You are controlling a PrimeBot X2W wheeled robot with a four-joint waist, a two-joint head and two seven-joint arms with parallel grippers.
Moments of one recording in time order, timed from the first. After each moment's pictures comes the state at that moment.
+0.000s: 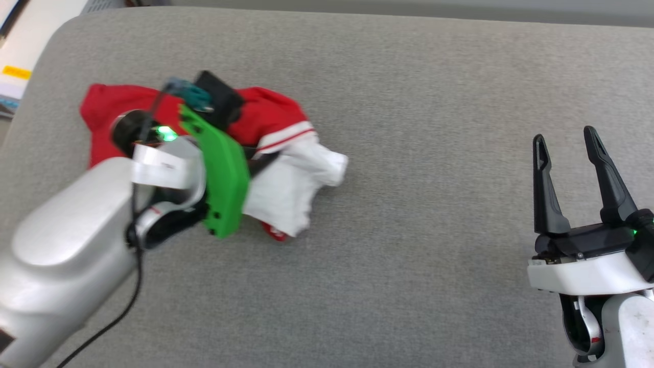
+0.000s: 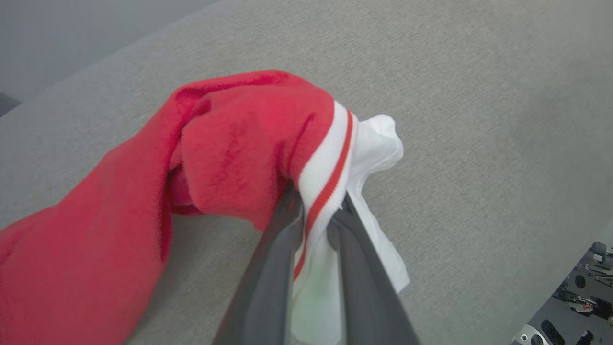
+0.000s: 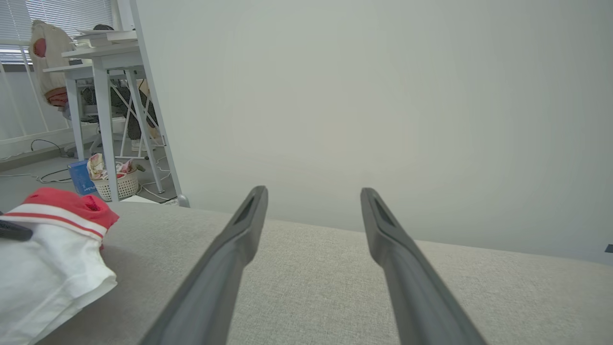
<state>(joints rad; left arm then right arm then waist) -0.92 0.71 -0.96 0.07 -1.03 -0.13 0.49 -0.12 -0.08 0.00 -0.20 0.11 0.13 -0.26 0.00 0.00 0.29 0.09</state>
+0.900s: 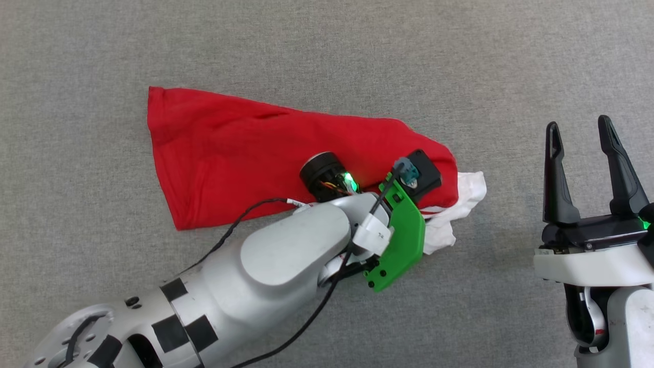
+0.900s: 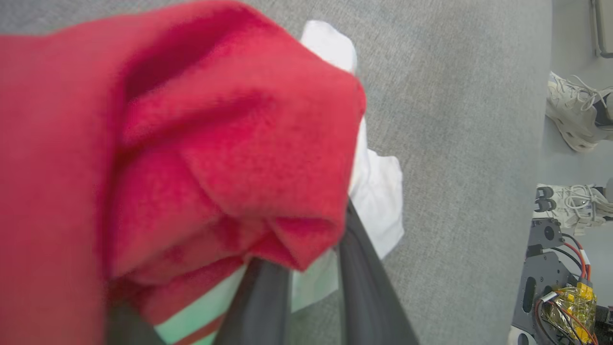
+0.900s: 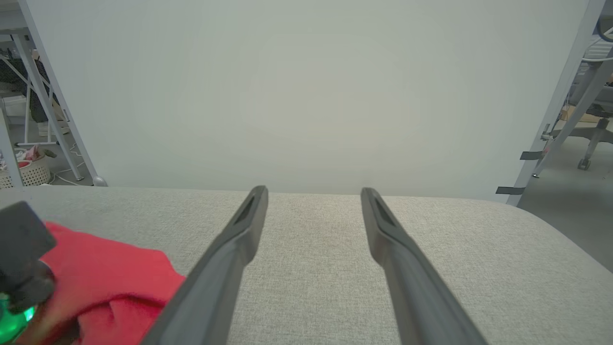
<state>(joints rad) -1.00 0.19 -1.27 0.40 -0.86 -0.13 0.38 -0.14 -0.06 -0.03 -0.20 0.12 0.13 -0.26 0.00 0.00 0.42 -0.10</state>
